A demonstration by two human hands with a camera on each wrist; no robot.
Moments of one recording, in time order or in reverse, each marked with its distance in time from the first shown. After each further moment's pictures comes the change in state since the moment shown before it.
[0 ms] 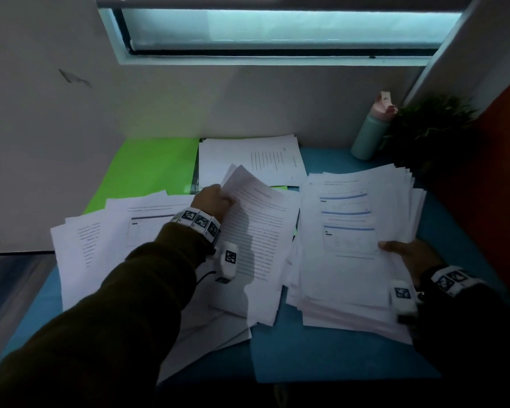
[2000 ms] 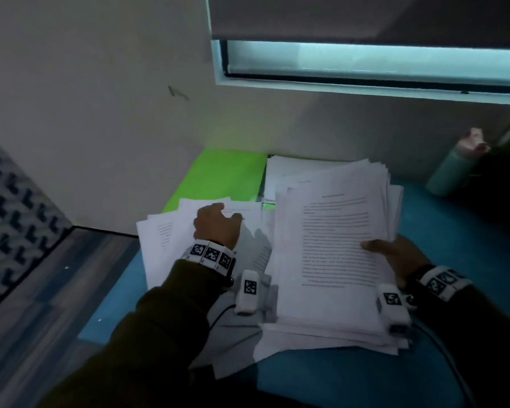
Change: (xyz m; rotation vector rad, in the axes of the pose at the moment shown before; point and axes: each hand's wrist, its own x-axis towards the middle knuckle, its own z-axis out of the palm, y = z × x) left_hand -0.048 -0.089 -0.043 -0.215 0.467 -0.366; right_hand -0.010 -0.047 0.153 -0.054 -0.410 -0.128
